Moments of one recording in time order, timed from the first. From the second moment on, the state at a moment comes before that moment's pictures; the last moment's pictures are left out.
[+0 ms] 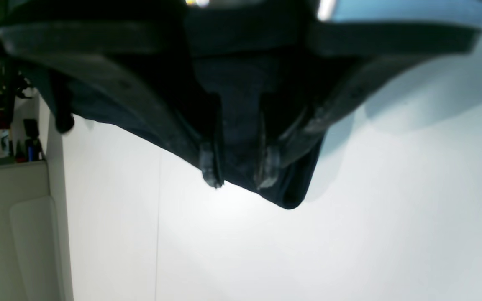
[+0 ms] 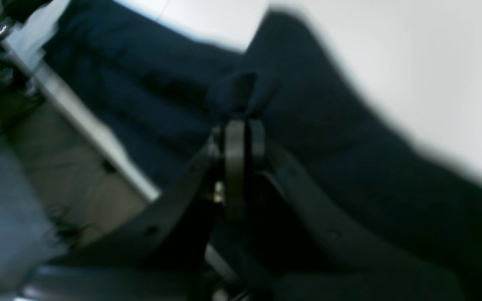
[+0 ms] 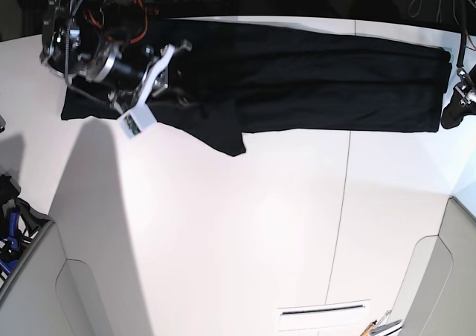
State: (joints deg) left arm 12.8 -32.3 -41.1 64.7 -72.0 -35.9 54.9; right arm -20.3 6.0 4.4 117.1 40.8 31.1 -65.9
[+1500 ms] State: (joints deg) left arm 15.4 -30.3 -47.4 55.7 -59.8 -36.0 45.2; right arm -22.1 6.0 4.4 125.1 30.0 31.1 -64.8
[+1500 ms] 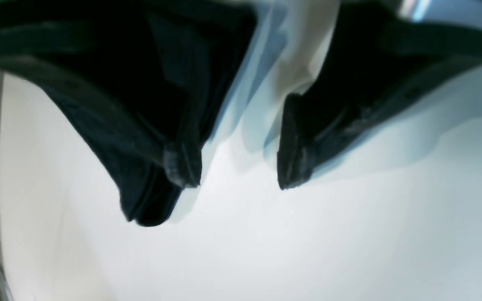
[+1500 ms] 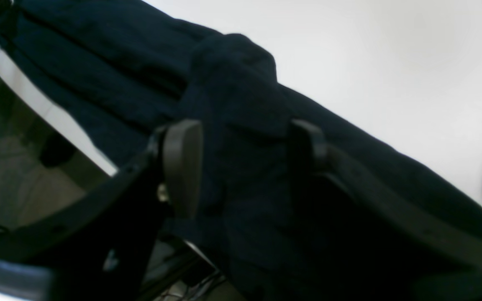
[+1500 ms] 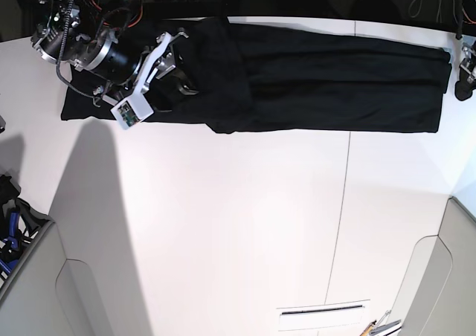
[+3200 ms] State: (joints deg) left arm 22.2 -20.3 -41.0 99.0 -81.0 -36.0 70.5; right arm -22.1 8.7 24.0 122.1 9.2 17.3 -63.4
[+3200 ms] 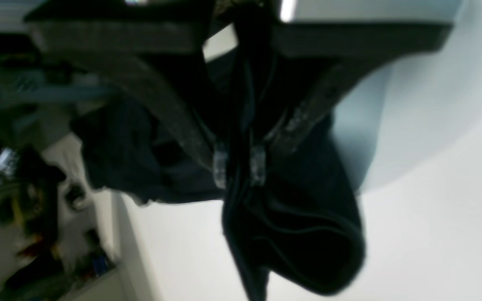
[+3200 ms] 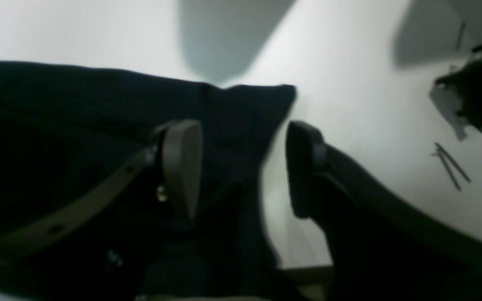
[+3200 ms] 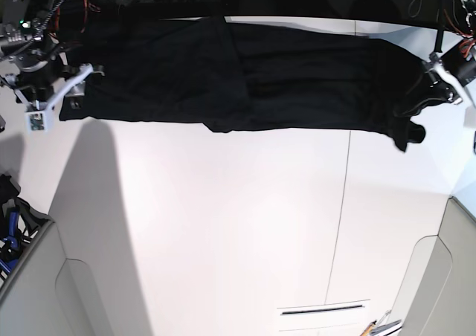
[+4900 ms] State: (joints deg) left arm 19.2 -10.0 -3.1 109.6 -76.9 -35.9 65.2; right arm -22.1 13.8 27.1 107.7 14.8 17.5 -59.1
